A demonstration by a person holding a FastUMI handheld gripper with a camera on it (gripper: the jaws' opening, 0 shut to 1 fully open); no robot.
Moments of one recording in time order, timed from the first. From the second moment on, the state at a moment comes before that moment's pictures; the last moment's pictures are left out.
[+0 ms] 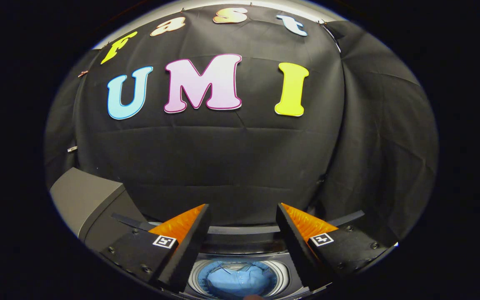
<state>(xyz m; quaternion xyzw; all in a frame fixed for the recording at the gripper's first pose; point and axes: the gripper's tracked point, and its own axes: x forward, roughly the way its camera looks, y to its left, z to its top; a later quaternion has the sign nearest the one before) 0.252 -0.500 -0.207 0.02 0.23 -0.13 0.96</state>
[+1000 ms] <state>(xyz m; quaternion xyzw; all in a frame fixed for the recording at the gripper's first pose) 0.211 -0.509 -0.259 -0.04 0.34 -0.12 0.93</state>
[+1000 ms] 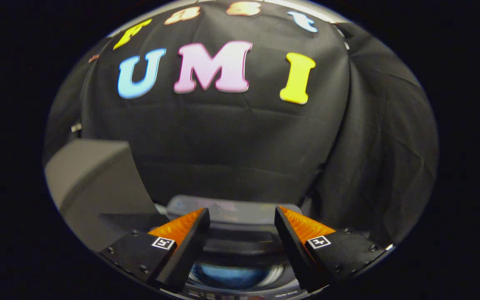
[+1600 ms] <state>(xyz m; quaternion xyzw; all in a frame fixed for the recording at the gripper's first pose) 0.217 -0.500 -0.261 0.02 0.30 -0.13 0.94</state>
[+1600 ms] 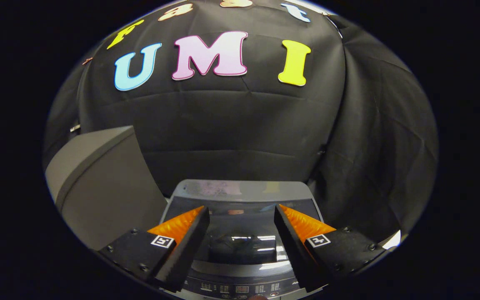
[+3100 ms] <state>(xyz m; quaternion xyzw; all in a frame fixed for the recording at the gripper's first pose) 0.186 -0.292 -0.049 0.03 0.08 -0.04 1.00</state>
